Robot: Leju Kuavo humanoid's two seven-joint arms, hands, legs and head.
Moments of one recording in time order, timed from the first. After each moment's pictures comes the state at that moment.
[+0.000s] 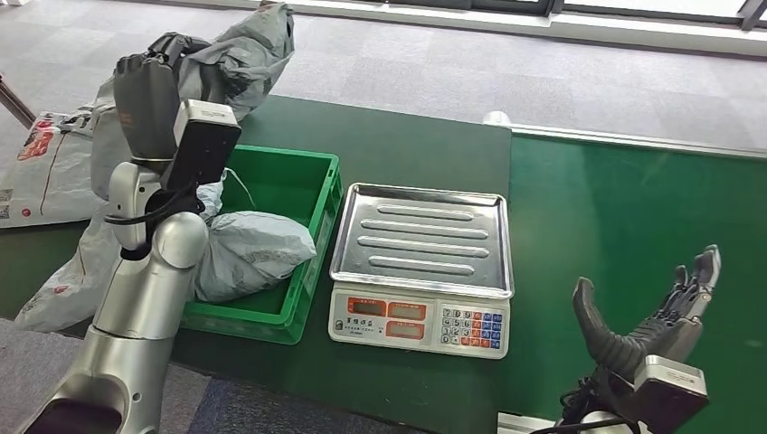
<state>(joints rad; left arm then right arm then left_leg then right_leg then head) -0.71 -0.06 -0.23 -1.35 -0.90 0.59 -0.16 0.19 0.19 -0.12 -1.83 0.25 -0.56 -0.64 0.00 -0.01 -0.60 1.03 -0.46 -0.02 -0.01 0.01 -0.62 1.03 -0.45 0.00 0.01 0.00</state>
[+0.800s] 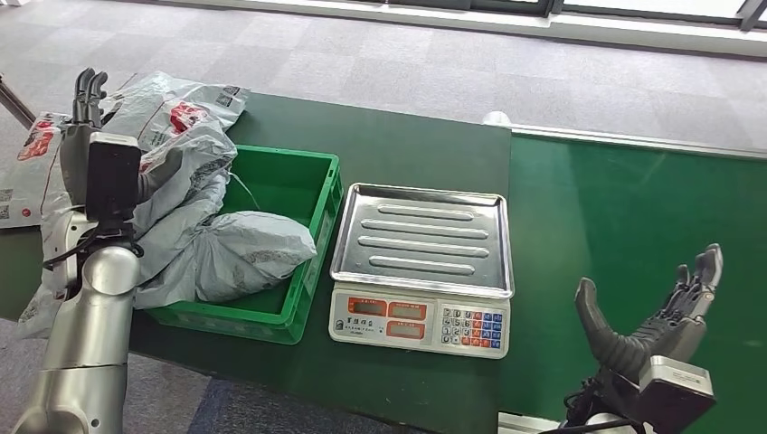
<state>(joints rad) -0.56 0.06 0.03 -1.31 -0.71 0.43 -0.20 0.19 0.18 -0.12 -1.84 0.24 -0.56 -0.62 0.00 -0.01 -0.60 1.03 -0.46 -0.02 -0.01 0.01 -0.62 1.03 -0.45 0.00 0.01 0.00</state>
